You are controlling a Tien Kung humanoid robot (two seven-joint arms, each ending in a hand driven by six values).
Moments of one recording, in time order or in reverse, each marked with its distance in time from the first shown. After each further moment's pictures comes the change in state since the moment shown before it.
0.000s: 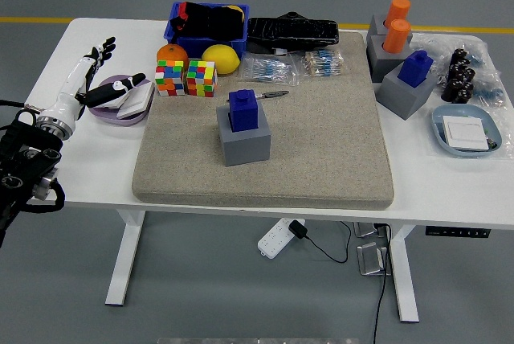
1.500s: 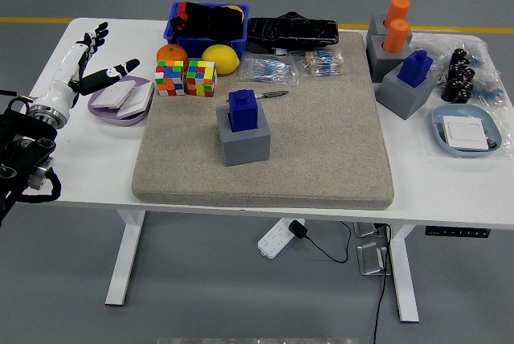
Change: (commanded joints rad) left arm -0.015 0.019 -0.010 -0.003 -0.016 0.003 0.002; right arm -0.003 -0.008 0.039 -0.007 -0.019 0.006 -0.009
